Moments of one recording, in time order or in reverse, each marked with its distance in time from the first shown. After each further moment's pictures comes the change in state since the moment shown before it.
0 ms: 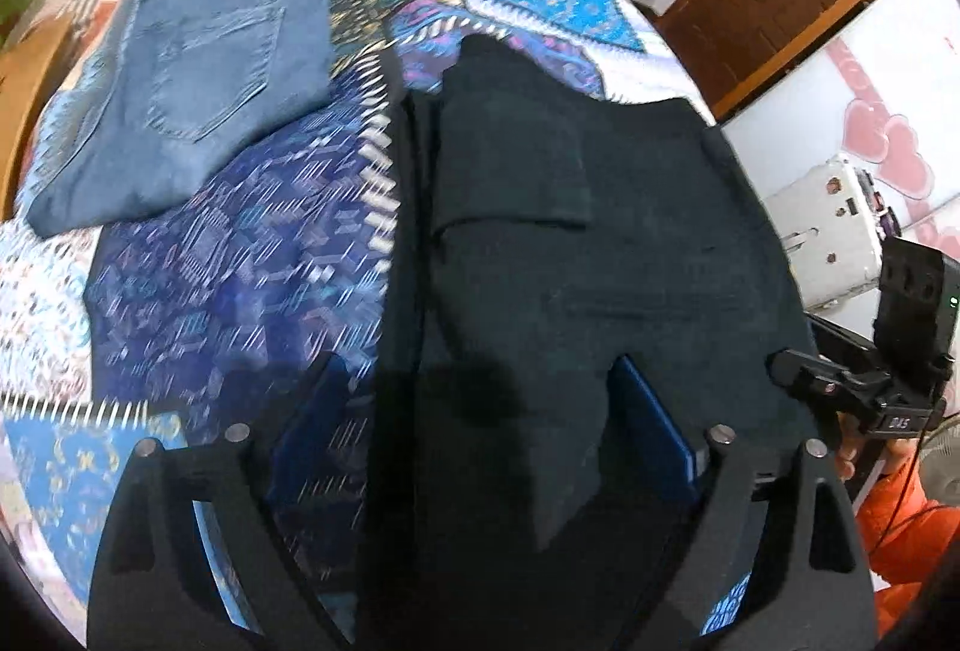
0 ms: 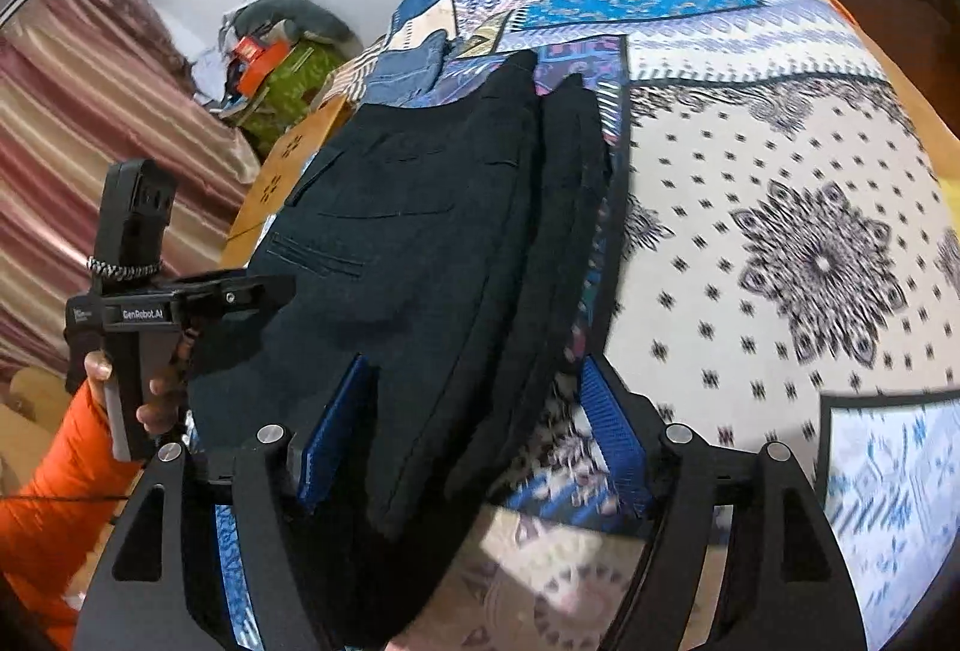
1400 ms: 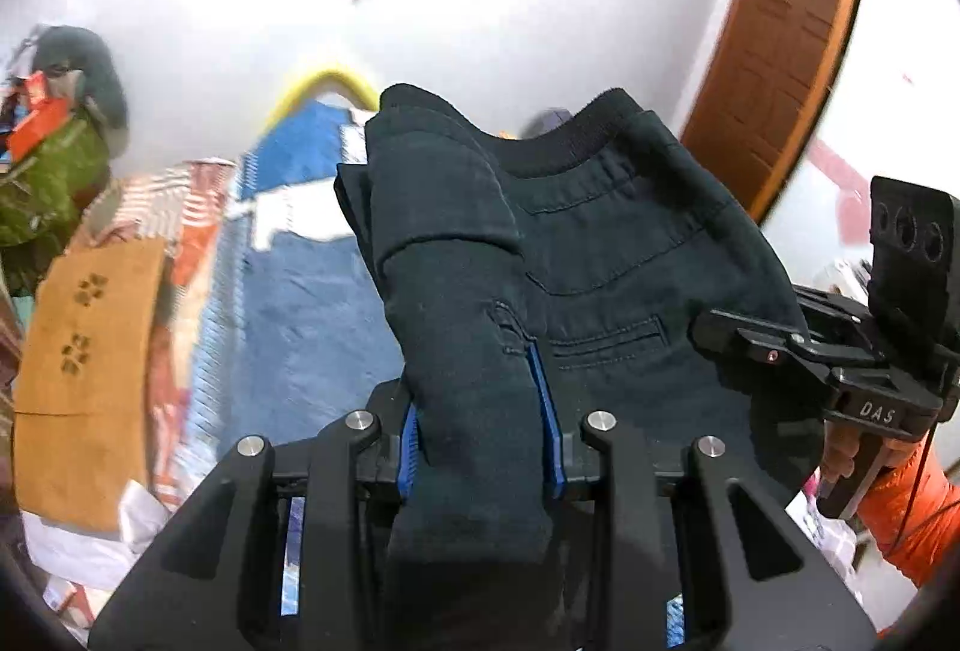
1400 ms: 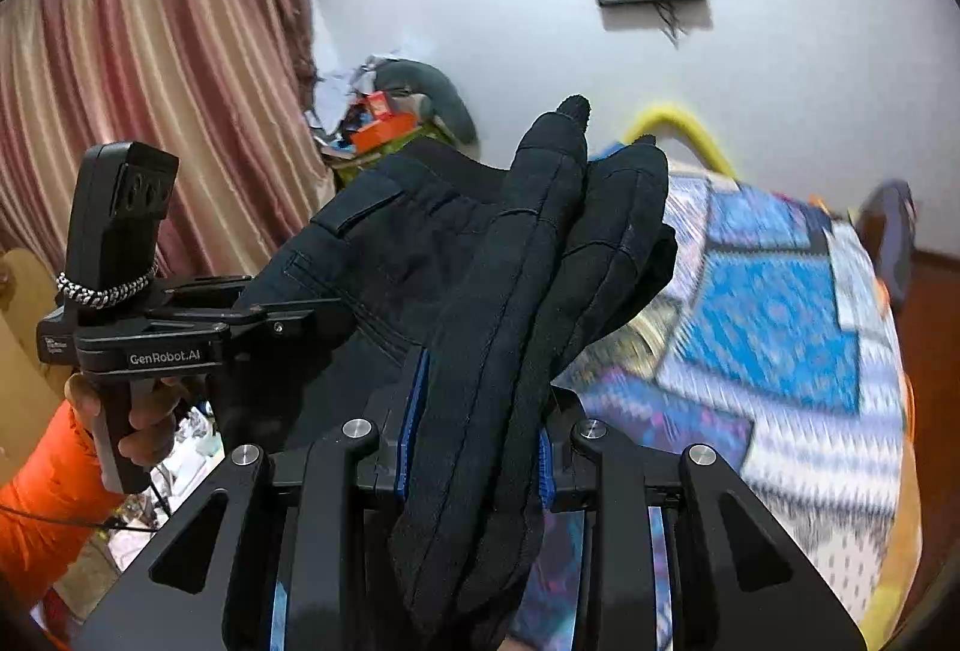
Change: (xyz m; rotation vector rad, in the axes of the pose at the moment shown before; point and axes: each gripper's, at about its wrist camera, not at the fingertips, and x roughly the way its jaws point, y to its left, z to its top) left arm -0.187 -0.014 0.072 0.093 -0.465 0.151; right arm -0.032 0.156 0.130 -0.461 -0.275 0.039
